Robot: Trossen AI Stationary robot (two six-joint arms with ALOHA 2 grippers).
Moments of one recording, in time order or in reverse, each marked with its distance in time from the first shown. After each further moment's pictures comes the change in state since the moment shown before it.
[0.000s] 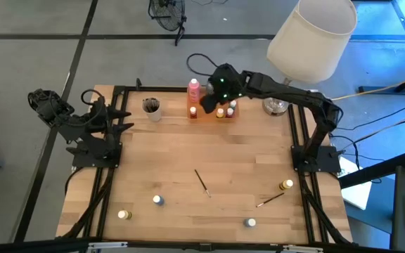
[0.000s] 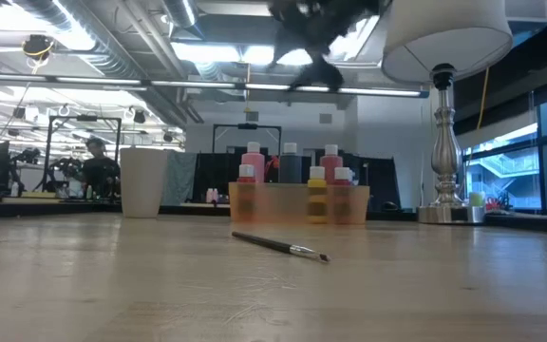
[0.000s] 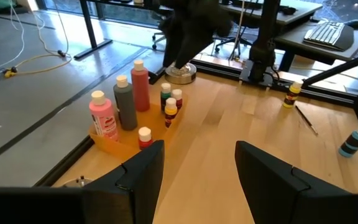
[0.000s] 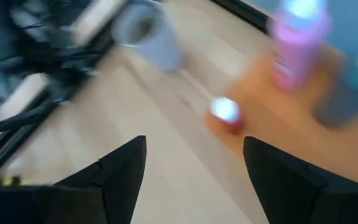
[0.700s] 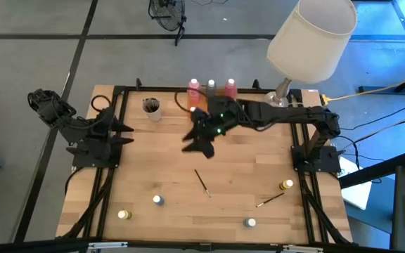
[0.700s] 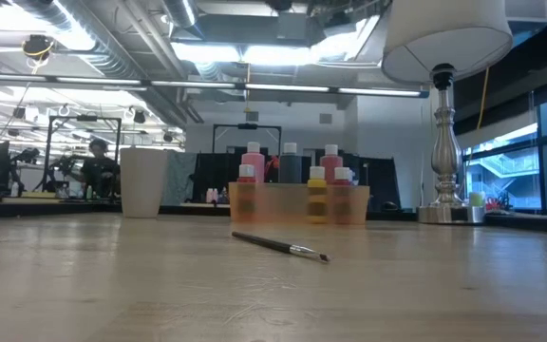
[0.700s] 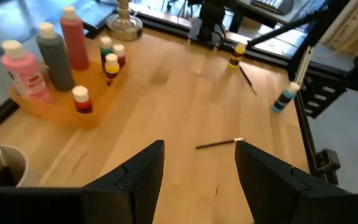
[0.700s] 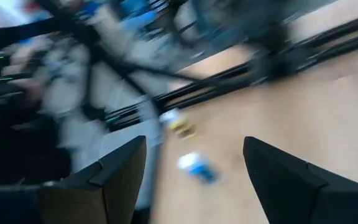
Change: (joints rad) left arm 0.000 0.024 0.000 -0.008 0.283 -0.090; right arm 0.341 0.000 0.047 0.310 -0.285 -0.023
